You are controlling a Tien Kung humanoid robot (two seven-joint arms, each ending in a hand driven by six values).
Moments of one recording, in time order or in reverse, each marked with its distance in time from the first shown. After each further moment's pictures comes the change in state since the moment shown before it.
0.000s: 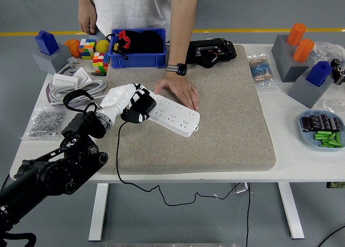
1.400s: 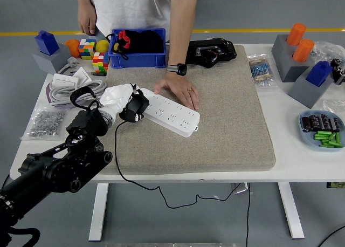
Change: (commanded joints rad) left arm -0.031 -0.017 0.031 0.012 0.055 -0.032 0.139; right arm -0.003 -0.006 -0.010 0.000 0.005 0.000 0.001
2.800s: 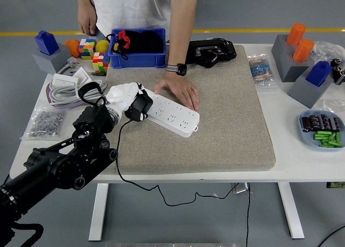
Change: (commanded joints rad) left arm -0.037 -0.007 0.023 -0.023 -0.007 -0.043 0.061; right arm 0.000 0.000 0.010 0.000 0.000 -0.001 0.000
